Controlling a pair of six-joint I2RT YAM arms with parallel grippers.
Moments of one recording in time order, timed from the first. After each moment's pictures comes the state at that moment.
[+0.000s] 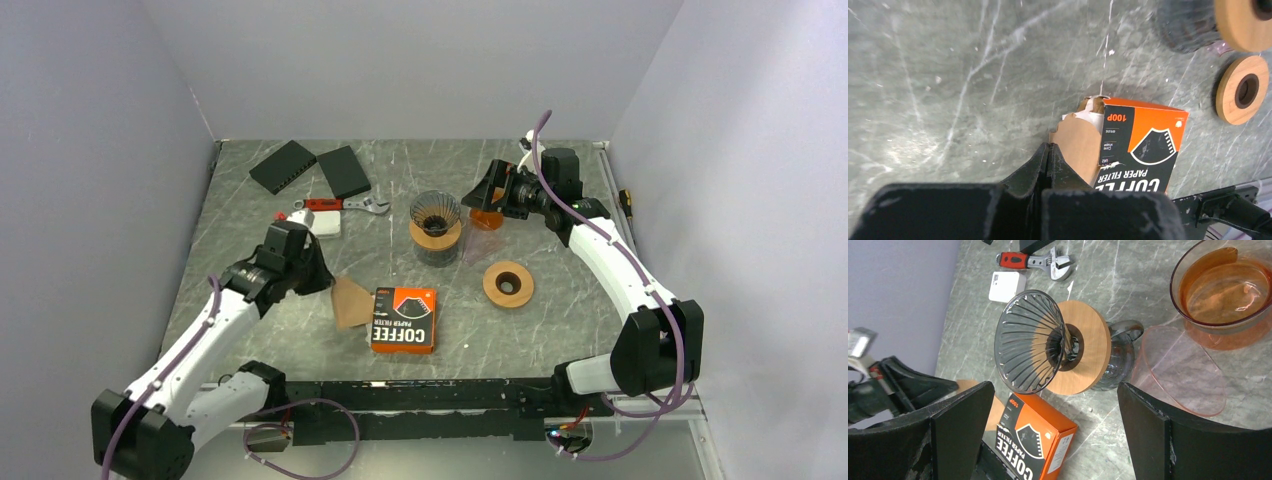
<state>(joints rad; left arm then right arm) -0.38 0.97 0.75 -0.64 0.04 -0.61 0.21 1.37 1.12 -0.29 -0.51 0.47</state>
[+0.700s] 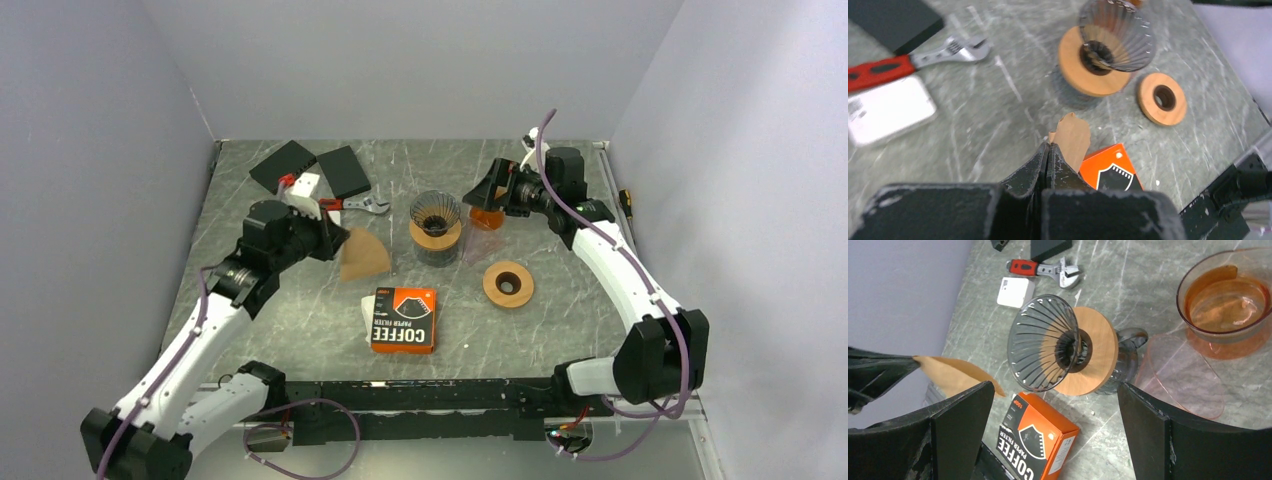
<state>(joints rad) -0.38 0.89 0.85 -0.34 0.19 -0.28 0.21 1.34 1.12 -0.28 -0.51 0.47</state>
